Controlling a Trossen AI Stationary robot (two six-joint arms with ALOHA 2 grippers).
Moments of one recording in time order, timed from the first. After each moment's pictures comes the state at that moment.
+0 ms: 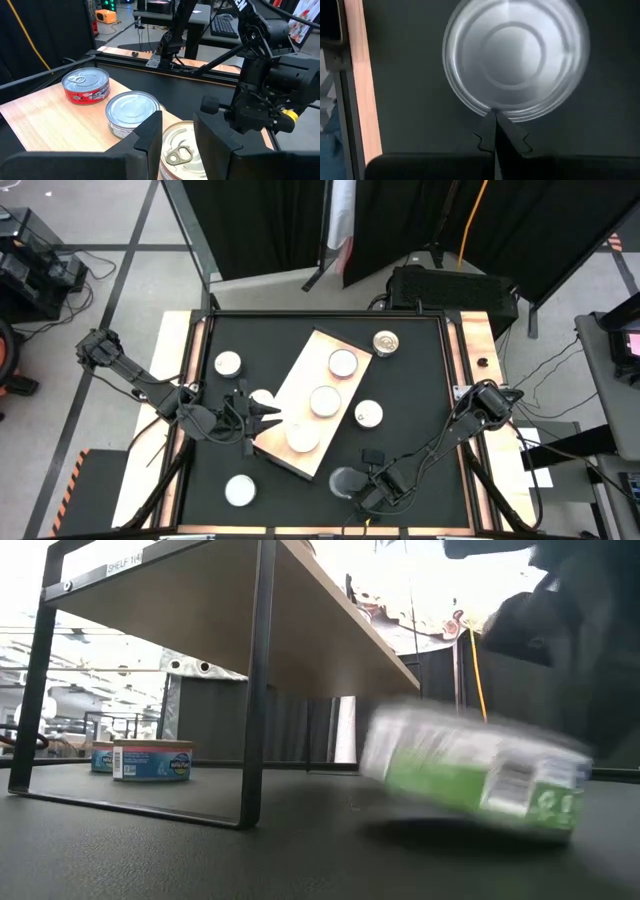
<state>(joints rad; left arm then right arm) -0.58 1.09 0.86 -0.09 -0.69 -0.33 0.64 2.00 1.42 -0.72 0.15 0.78</state>
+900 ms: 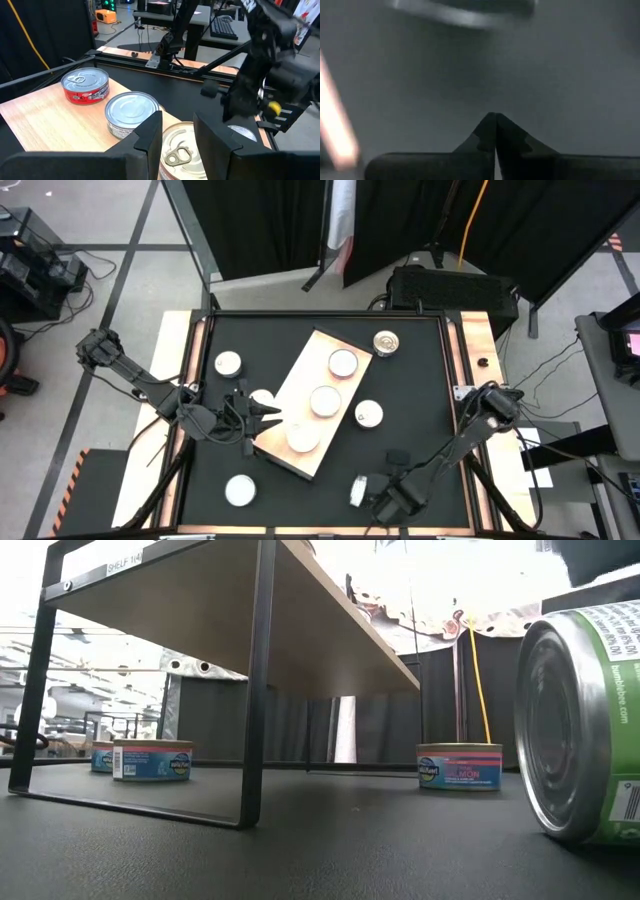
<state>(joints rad) -0.58 1.09 0.86 -0.08 -0.69 -0.33 0.74 1.97 1.42 -1.02 0.08 0.90</state>
